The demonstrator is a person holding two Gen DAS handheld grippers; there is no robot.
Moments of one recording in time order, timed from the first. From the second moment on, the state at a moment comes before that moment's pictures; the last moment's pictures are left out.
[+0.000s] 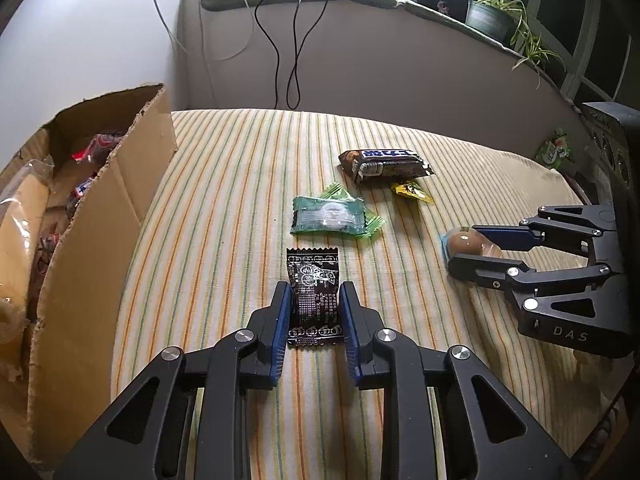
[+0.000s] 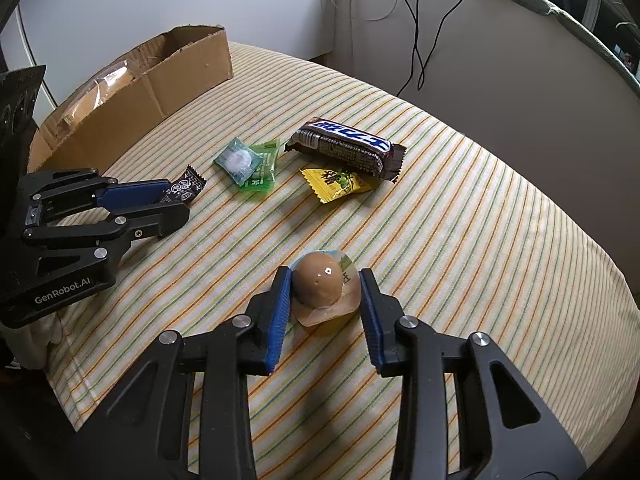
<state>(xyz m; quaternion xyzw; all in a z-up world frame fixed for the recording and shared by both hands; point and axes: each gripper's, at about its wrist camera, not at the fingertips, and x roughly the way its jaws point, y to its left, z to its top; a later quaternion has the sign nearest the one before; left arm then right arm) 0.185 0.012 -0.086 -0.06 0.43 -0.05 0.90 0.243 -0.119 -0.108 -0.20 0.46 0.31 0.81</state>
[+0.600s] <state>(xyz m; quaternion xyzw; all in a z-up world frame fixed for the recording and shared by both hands) 0.161 0.026 -0.050 -0.07 0.38 -0.05 0.92 0.223 -0.116 -0.074 -0.20 0.43 0.32 0.82</state>
